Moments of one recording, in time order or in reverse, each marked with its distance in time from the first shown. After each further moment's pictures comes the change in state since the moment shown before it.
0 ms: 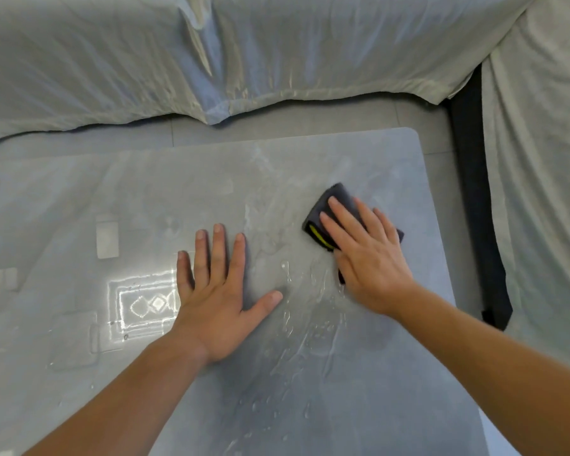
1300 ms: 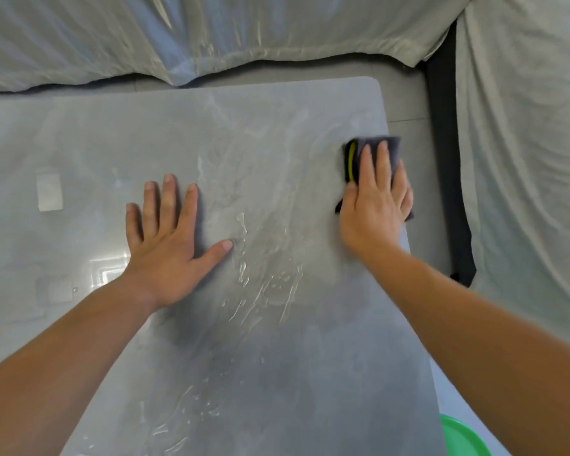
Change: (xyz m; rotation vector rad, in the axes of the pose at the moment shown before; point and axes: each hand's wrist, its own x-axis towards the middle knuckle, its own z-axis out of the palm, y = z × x) left_hand 0.001 0.005 0.001 0.011 0.076 -0.024; right_hand -0.021 0.023 -0.001 0.150 0.144 0.653
